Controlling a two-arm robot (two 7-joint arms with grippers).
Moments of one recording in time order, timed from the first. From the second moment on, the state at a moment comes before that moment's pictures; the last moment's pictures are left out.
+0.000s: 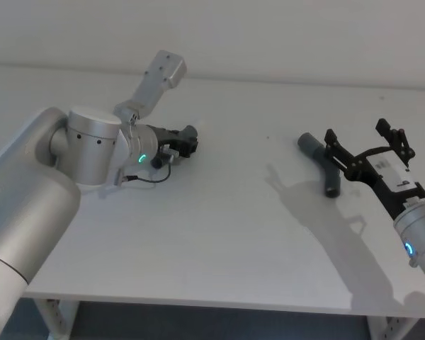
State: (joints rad) left arm -0.61 0.17 0.47 -1.23 -0.30 0.72 -0.17; right arm 0.00 0.34 -0.23 -1.77 0.29 0.05 0.08
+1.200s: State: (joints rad) left arm -0.61 0.17 0.47 -1.23 -0.30 0.72 -0.18; right arm 0.26 0.35 -0.32 -1.64 0.25 0.61 0.15
